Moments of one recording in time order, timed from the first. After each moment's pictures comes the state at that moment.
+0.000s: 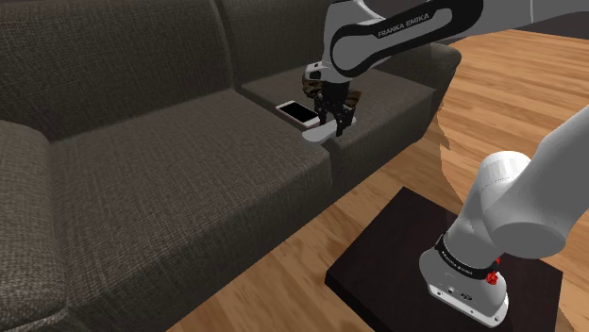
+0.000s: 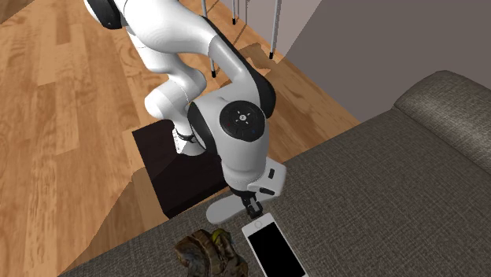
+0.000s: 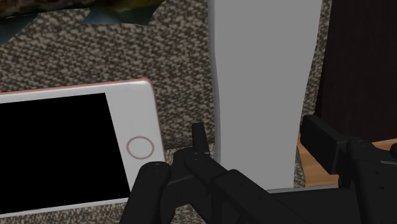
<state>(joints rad) 0.34 -0.25 -0.32 -2.28 -0.07 2.03 -1.41</state>
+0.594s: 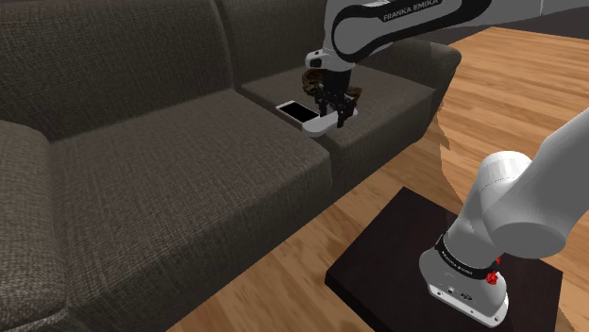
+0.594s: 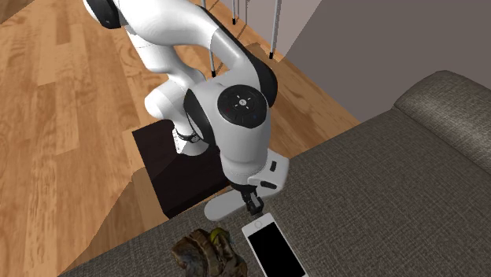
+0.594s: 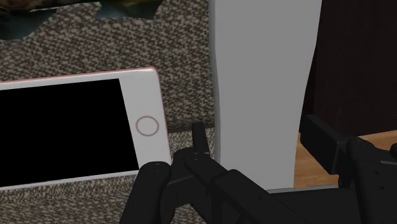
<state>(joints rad) 0.34 -0.27 -0.31 -2.22 -0.08 1.95 -1.40</state>
